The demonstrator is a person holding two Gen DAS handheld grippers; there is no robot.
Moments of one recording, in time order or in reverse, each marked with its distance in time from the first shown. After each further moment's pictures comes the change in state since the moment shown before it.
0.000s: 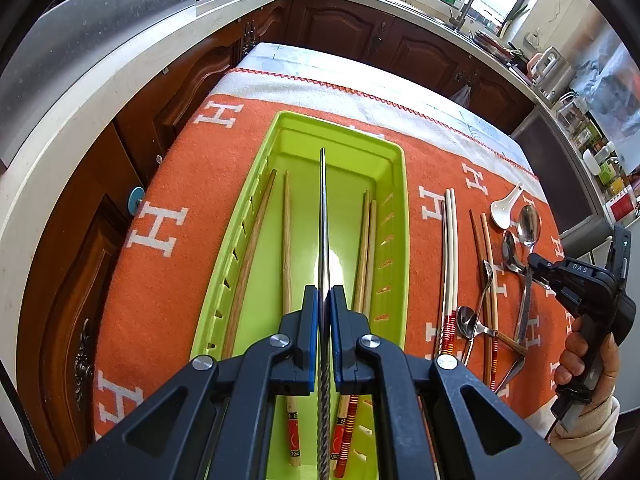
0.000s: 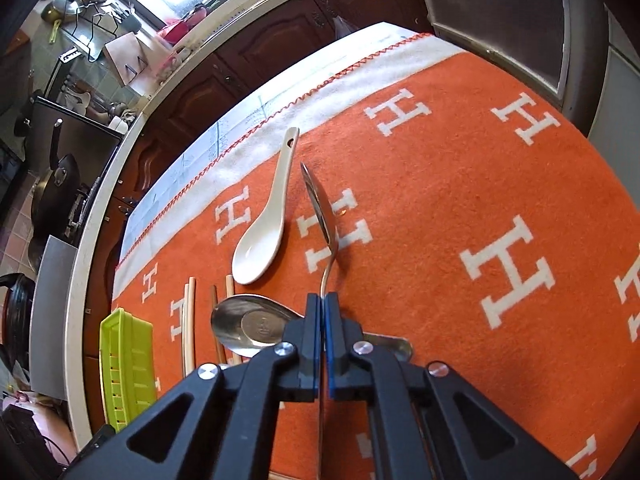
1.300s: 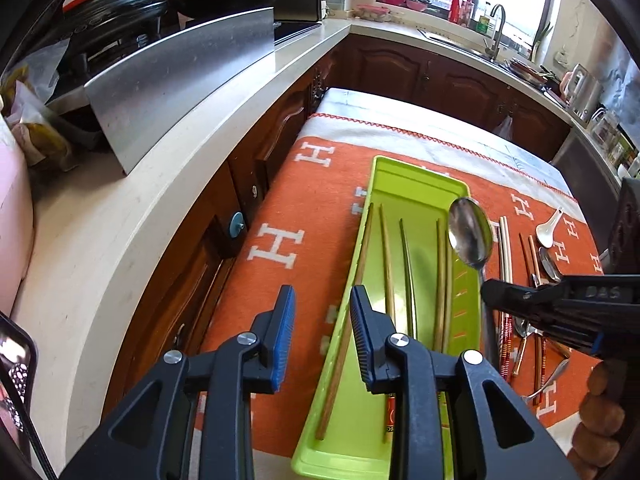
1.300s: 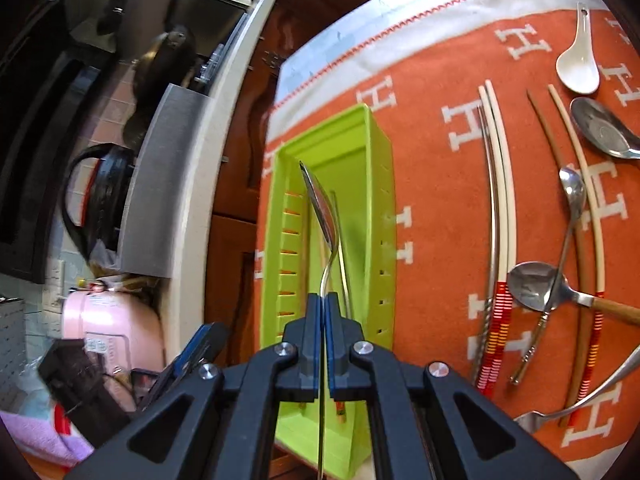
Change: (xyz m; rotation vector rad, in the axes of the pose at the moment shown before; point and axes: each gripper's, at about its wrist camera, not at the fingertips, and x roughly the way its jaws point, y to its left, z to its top) left arm -0.059 0.046 -0.017 -0.019 -0.151 0.203; right arm 0.015 0.181 -0.115 -0.159 0.392 0.316
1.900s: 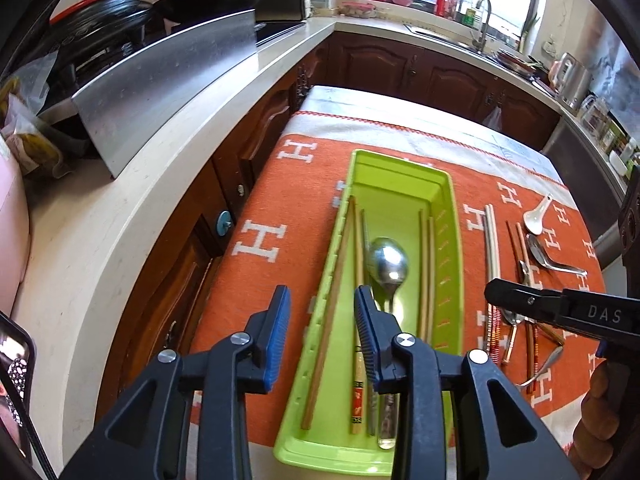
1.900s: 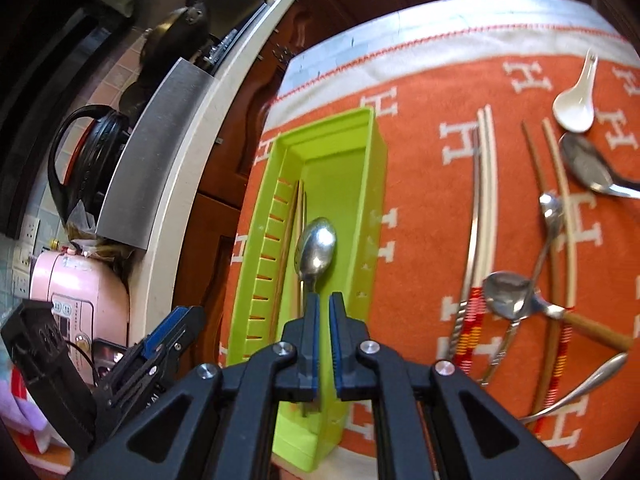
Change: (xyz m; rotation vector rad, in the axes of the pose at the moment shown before) left arm -0.008 -0.023 -0.006 0.051 0.005 -0.017; right arm -0.025 0.006 -0.012 -0.170 -0.039 -0.086
